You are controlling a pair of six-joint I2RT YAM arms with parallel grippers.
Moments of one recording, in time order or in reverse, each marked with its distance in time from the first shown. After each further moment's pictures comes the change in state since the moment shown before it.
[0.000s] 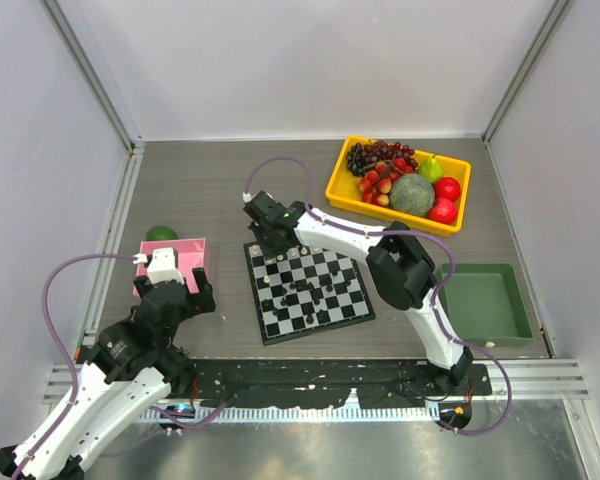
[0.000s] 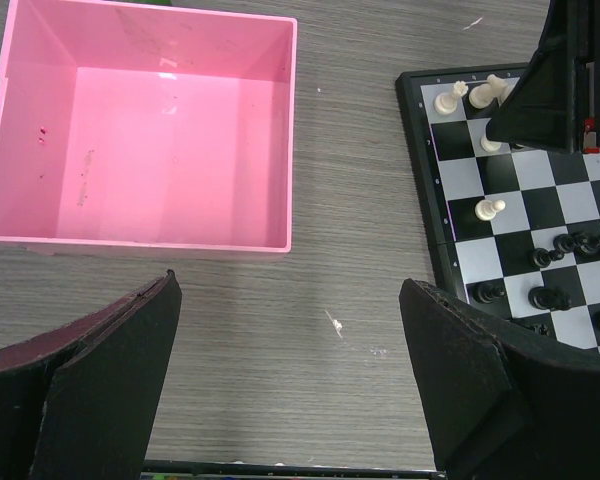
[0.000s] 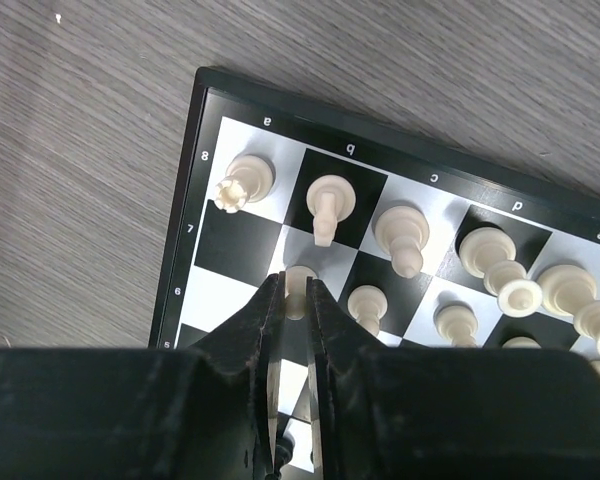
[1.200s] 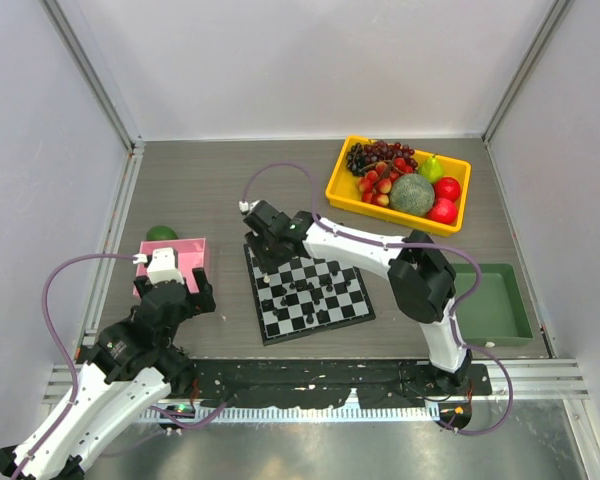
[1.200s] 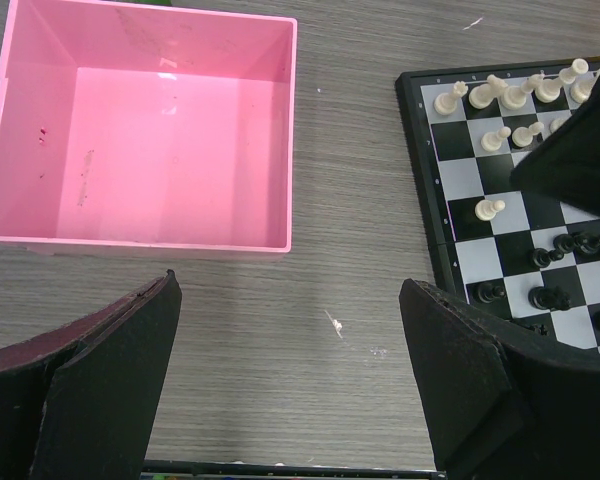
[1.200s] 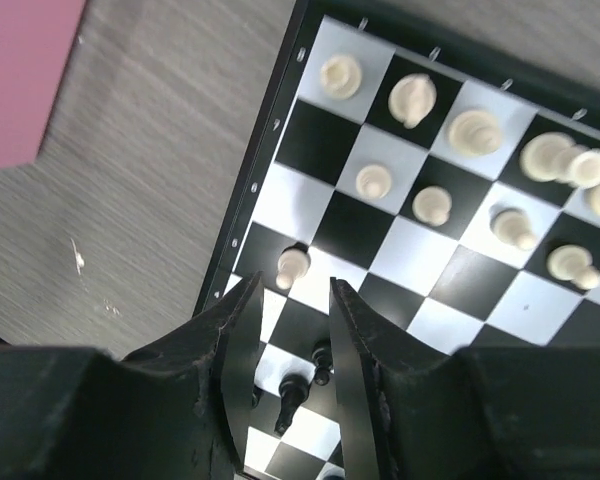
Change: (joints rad) left arm 0.000 0.000 0.000 0.000 0.000 0.000; right arm 0.052 -0.171 -0.132 0.019 -0.009 0.006
